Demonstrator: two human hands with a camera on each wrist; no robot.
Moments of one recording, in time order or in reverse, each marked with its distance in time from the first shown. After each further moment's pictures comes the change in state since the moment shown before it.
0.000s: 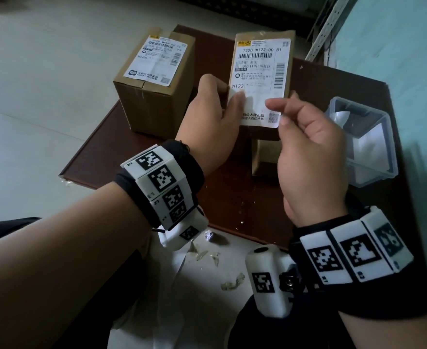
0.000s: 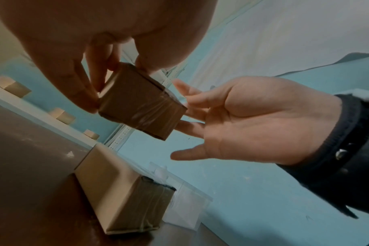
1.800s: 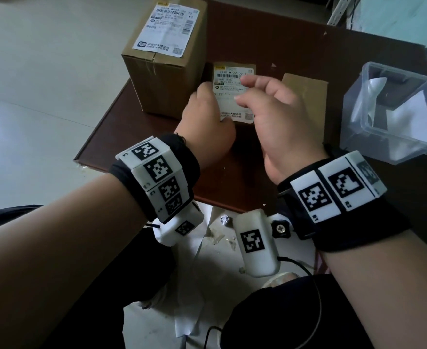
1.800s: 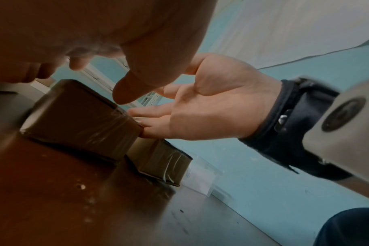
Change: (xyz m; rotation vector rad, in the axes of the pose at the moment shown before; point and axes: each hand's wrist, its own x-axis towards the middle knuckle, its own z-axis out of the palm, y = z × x) left_hand -0.008 -0.045 -0.013 0.196 -0.203 -0.184; right_hand 0.014 0.016 0.054 0.204 -0.174 0.388
